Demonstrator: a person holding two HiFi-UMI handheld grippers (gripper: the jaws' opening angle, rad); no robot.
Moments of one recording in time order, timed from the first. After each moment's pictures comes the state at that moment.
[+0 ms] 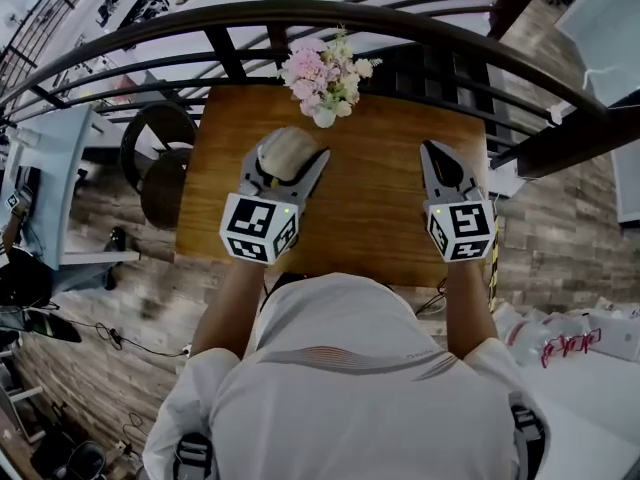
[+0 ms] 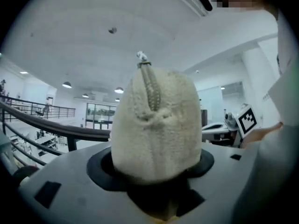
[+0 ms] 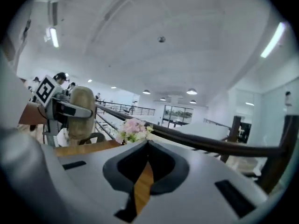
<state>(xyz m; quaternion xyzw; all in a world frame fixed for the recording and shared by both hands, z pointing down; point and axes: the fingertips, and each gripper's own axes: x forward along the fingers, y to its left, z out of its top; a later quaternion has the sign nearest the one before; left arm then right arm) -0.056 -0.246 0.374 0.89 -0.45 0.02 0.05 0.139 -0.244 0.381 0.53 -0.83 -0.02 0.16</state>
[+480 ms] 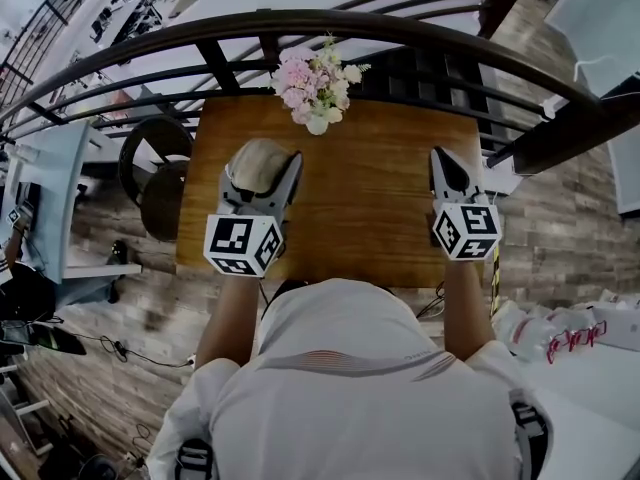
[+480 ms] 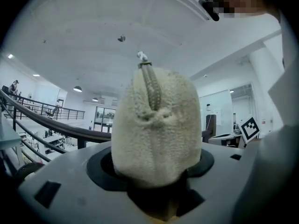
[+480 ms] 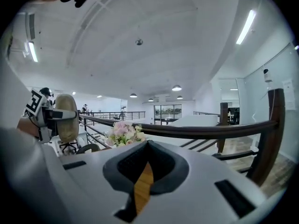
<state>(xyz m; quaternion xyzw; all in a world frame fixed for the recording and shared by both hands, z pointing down) -0.089 -0.240 0.358 0.86 -0.50 -0.01 0.05 0.186 -0.241 0.392 0.59 -0.80 0.05 0.09</state>
